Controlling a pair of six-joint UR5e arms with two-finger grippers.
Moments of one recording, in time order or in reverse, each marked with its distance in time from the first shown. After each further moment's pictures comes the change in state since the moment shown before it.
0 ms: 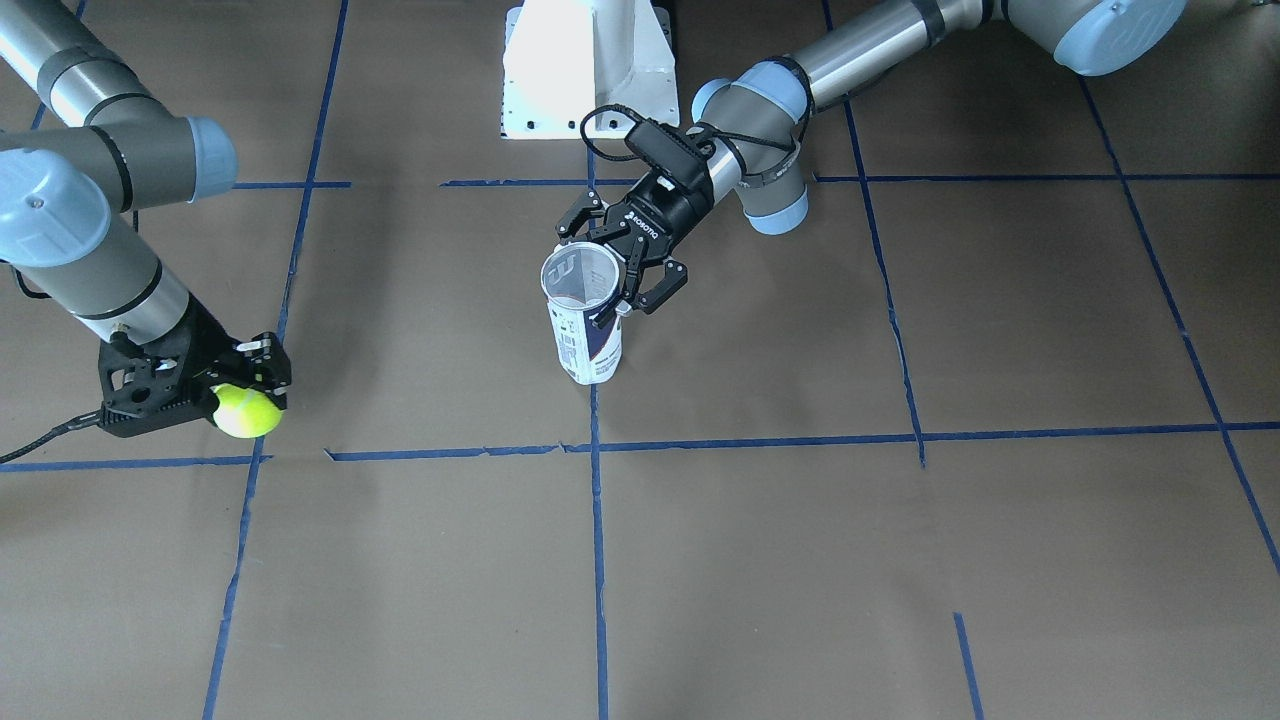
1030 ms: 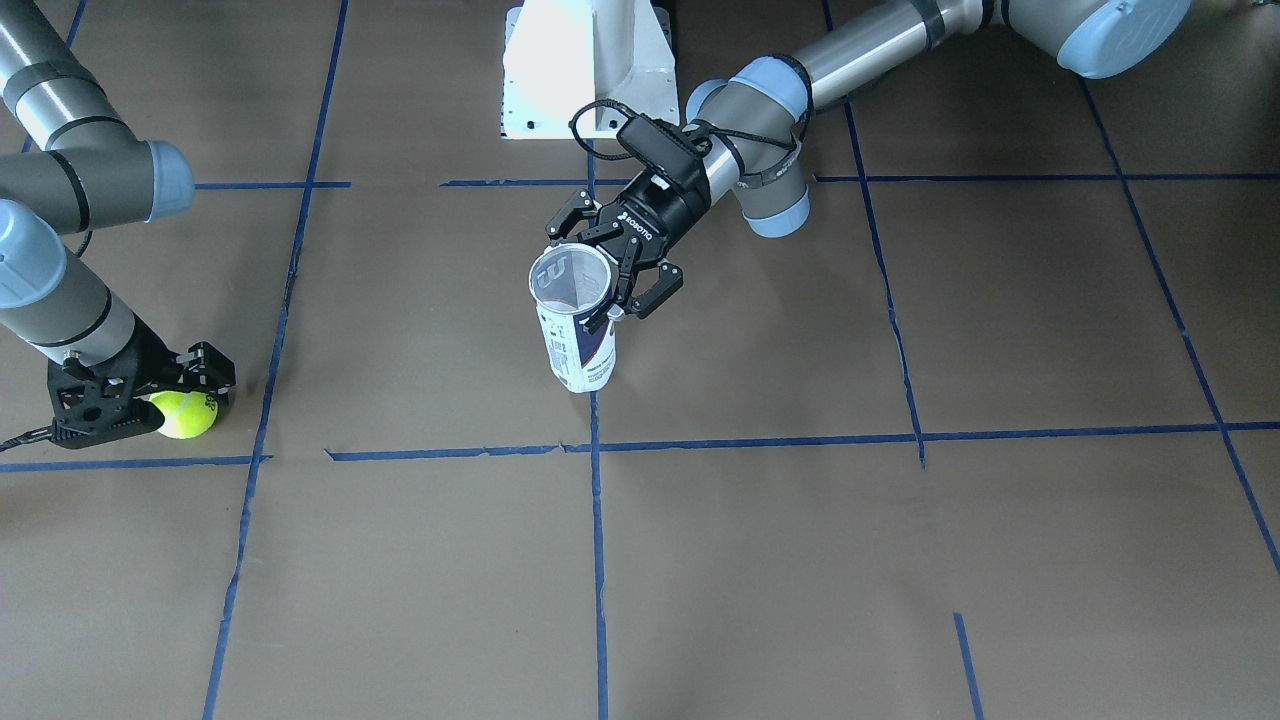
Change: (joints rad) left arm -0.043 -0.021 -0.026 0.054 -0.045 0.001; right arm 0.004 -0.128 -0.128 0.021 -0.055 -0.203
